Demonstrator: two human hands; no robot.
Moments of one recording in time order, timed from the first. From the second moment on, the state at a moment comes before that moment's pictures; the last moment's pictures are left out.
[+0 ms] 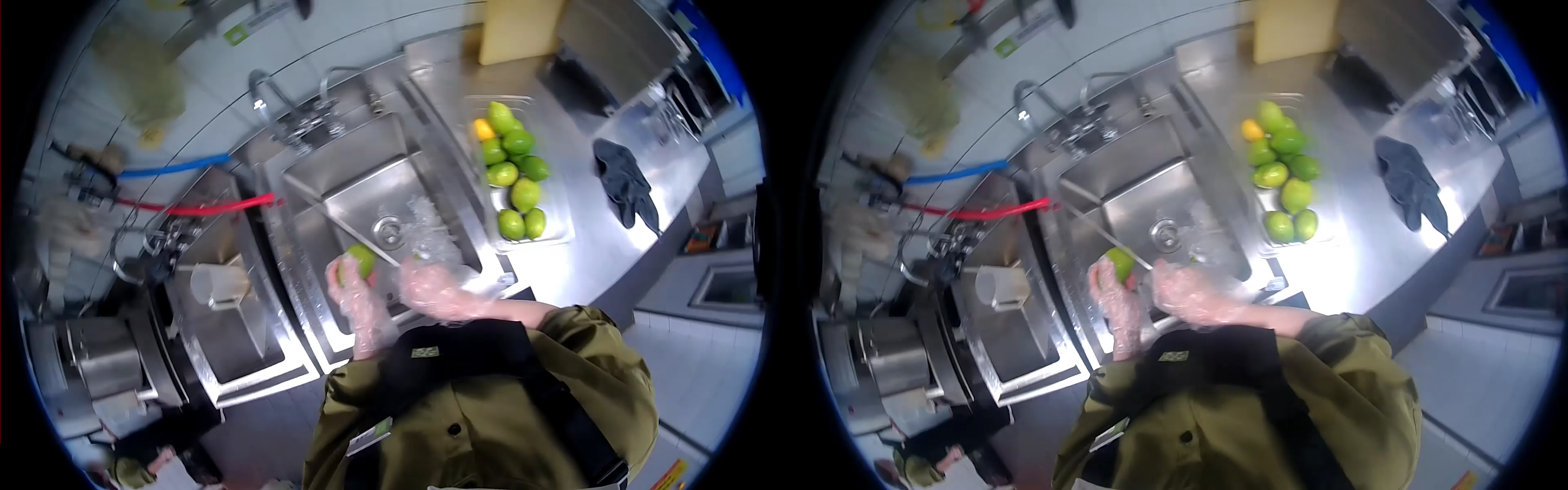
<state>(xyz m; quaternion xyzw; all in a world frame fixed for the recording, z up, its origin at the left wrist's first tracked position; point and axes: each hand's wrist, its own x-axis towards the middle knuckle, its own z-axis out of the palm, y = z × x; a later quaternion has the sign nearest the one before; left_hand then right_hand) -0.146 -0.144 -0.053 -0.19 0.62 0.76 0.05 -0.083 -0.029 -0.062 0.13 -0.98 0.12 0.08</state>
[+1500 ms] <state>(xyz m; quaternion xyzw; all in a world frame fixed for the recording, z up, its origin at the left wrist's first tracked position) -0.194 -0.178 -0.028 0.00 0.68 0.71 0.15 -0.093 -0.010 -0.028 -0.03 -0.91 0.40 0.08</state>
